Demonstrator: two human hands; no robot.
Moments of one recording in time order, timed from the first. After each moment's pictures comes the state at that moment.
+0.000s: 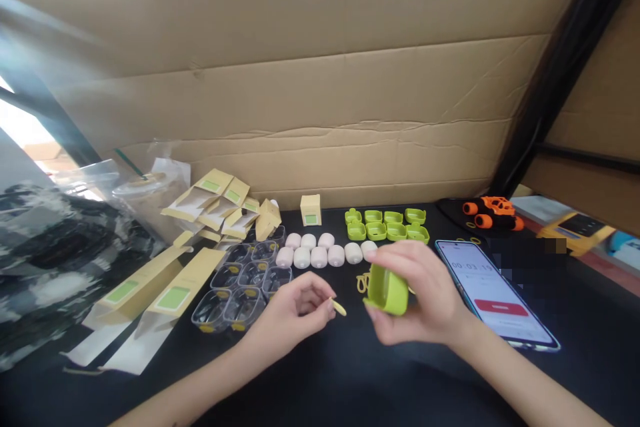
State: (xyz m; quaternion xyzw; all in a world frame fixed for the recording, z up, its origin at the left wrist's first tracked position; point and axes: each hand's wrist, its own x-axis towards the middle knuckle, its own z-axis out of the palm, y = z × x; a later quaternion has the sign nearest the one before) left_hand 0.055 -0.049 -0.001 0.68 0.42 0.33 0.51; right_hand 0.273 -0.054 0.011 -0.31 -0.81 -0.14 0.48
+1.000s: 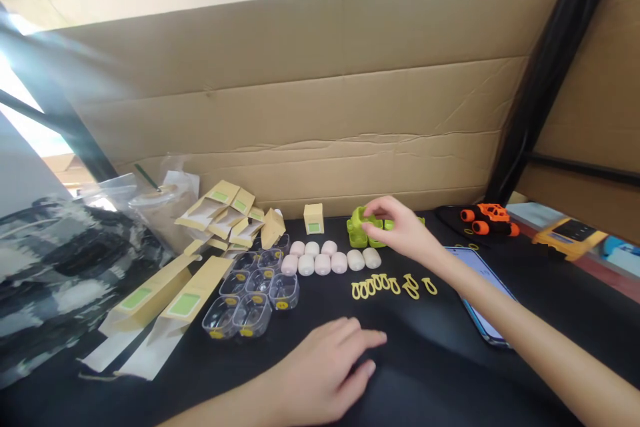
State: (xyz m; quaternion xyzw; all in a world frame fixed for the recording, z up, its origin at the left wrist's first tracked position) left_hand 0.070 -0.075 -0.015 0.95 0.26 0.15 0.06; right_hand 0.286 0.036 0.029 -0.41 -0.77 0.11 0.47
